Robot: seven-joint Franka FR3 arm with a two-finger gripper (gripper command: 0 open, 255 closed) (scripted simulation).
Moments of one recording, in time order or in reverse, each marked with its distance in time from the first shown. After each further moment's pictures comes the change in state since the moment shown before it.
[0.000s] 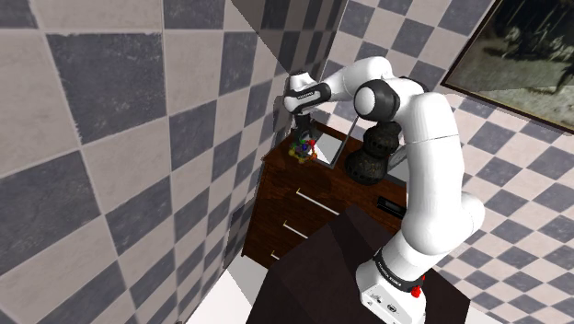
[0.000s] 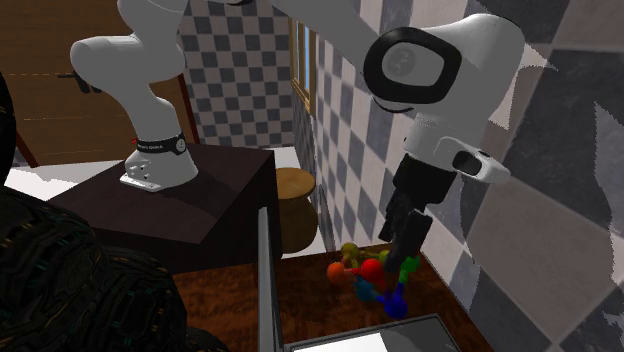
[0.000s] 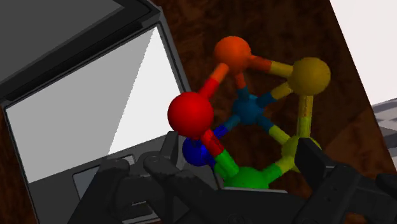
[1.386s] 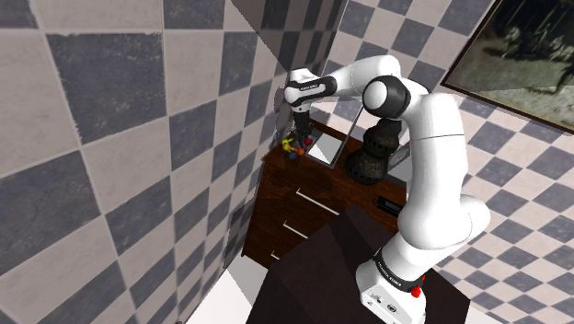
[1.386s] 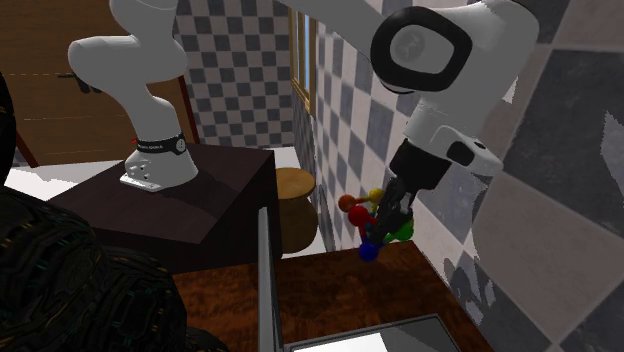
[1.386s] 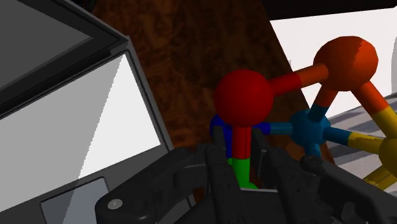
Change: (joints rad) arm -0.144 -0.015 0.216 0.041 -0.037 -0.170 0.054
